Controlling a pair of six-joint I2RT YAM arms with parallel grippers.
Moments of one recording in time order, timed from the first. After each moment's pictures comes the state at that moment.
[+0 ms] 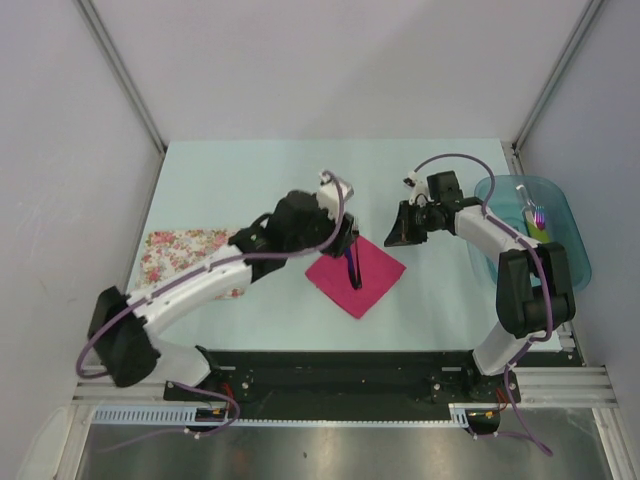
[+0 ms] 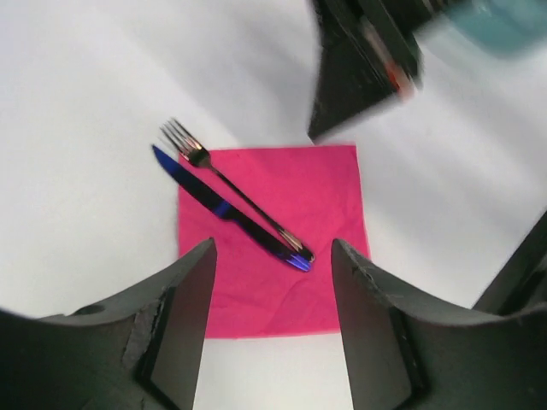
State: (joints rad) left arm -0.82 1.42 1.19 -0.24 -0.02 -0.17; right arm 0.22 1.66 1.13 -0.45 -0.60 0.27
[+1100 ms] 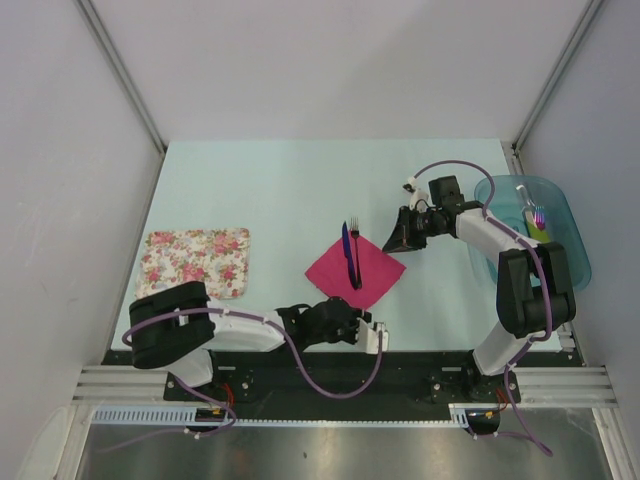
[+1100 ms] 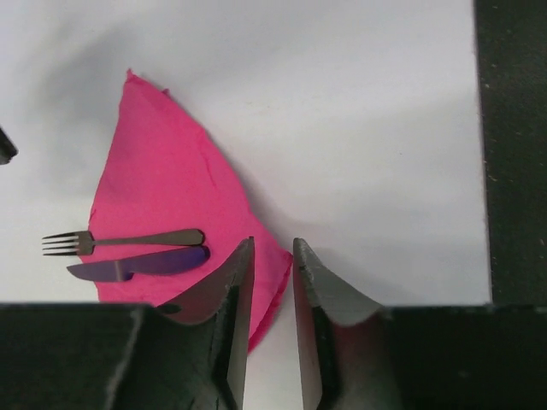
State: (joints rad) left arm -1.26 1.57 0.60 0.38 -0.08 0.70; right arm 0.20 1.66 1.09 -0.46 -0.72 0.27
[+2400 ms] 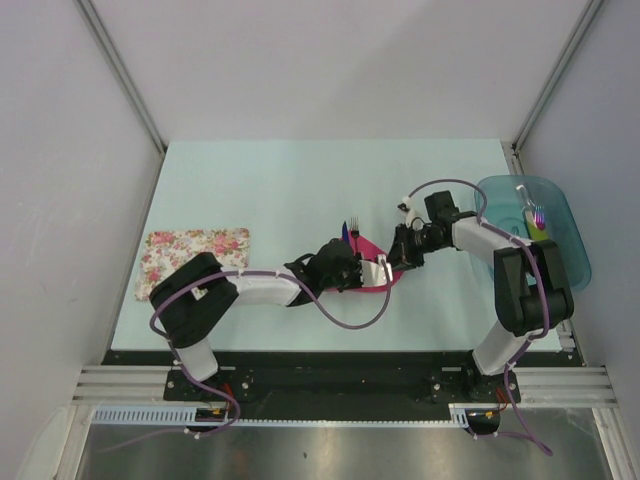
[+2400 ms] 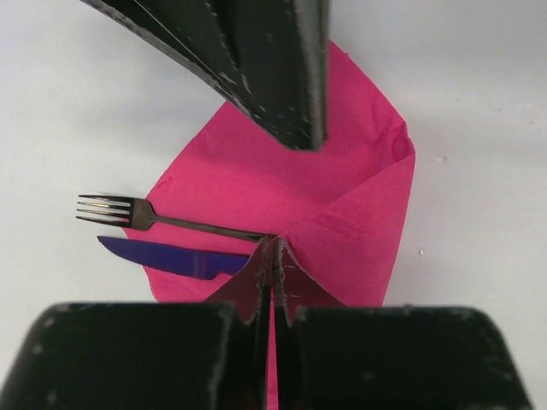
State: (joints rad) left arm -0.95 1.73 0.88 0.27 0.08 0.63; right arm 0.22 1.68 1.00 -0.51 -0.82 0.26
